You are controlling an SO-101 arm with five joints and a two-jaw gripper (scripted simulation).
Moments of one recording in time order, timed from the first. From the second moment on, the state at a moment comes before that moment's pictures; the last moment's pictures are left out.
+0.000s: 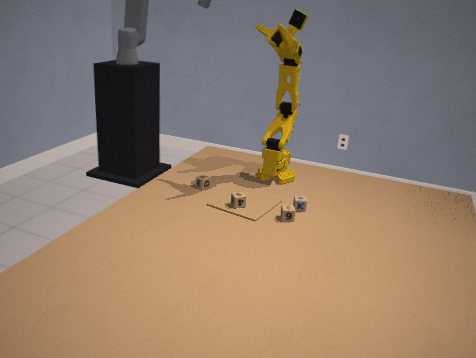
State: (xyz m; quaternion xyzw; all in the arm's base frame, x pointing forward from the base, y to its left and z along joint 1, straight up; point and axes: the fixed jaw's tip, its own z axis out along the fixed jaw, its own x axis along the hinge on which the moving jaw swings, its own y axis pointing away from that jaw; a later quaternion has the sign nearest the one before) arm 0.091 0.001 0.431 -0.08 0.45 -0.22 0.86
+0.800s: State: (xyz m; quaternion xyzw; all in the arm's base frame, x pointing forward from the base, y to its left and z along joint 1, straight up) arm 0.132 -0.002 0.389 -0.09 0.57 -0.18 0.80
